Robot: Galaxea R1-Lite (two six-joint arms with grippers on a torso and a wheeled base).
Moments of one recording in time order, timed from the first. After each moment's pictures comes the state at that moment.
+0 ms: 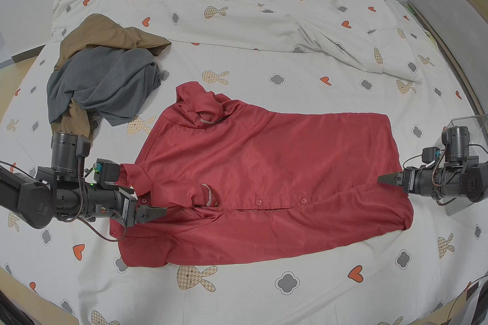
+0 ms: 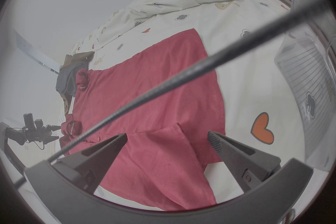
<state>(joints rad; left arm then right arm) -0.15 1.73 -0.70 -0.33 -0.36 0.19 -0.05 1.79 -0.70 -0.39 0.36 0.19</state>
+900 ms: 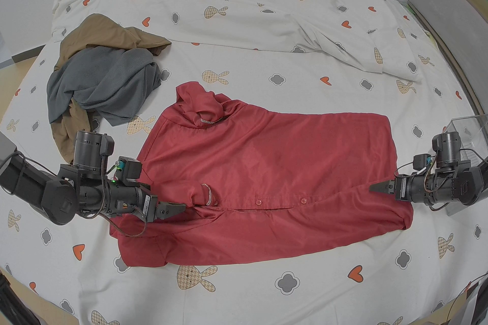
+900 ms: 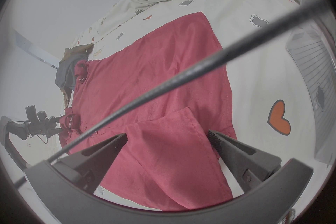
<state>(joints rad) -0.22 1.86 -0.77 -0.40 -0.35 0.18 -0.01 1.84 -0.70 -0.39 0.36 0.19</state>
